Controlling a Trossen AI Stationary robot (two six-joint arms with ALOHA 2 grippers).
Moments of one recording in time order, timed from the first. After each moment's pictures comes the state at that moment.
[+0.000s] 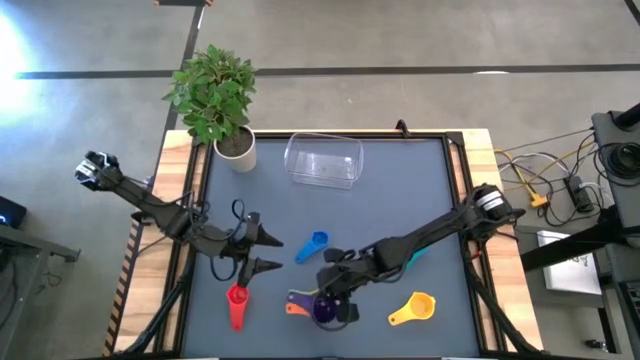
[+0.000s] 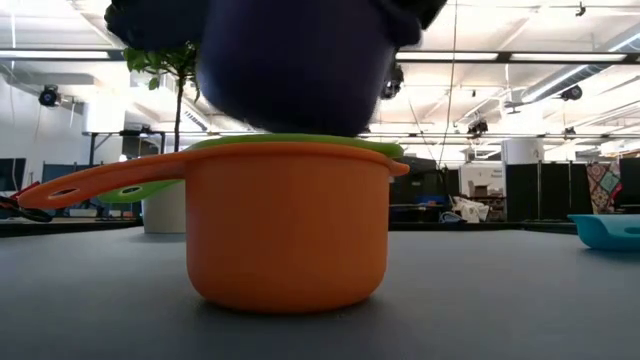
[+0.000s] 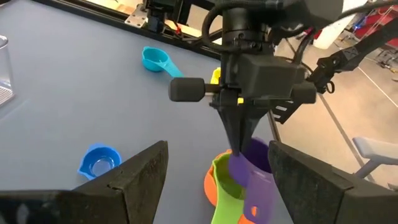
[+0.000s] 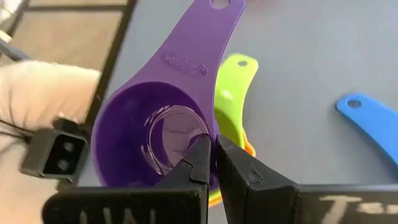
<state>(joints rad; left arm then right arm) -0.51 1.05 0.74 -0.09 -0.38 -0.54 0.39 1.91 1.43 -0.32 -0.04 0.27</state>
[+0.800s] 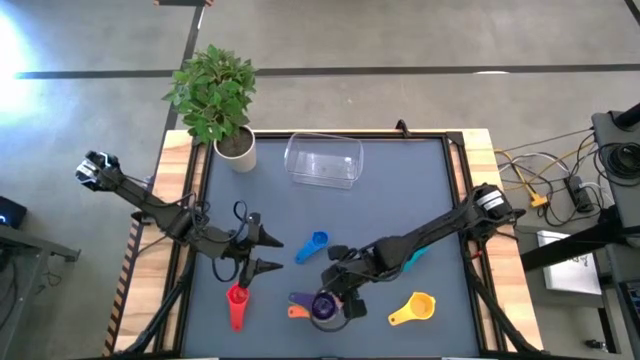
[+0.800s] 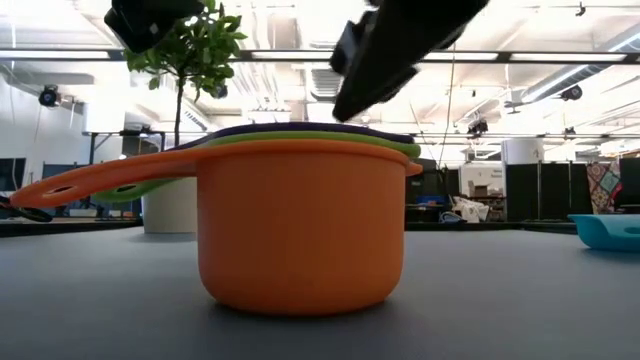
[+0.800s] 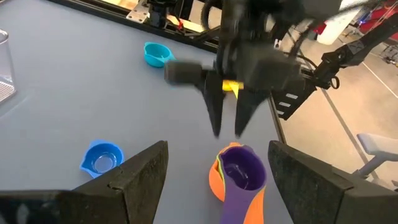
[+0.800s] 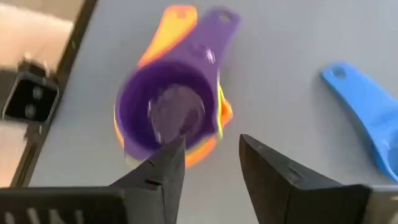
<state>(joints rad) -0.52 1.07 0.74 -0.10 -0.37 -0.54 0.39 1.88 1.45 -0.51 -0.03 0.17</state>
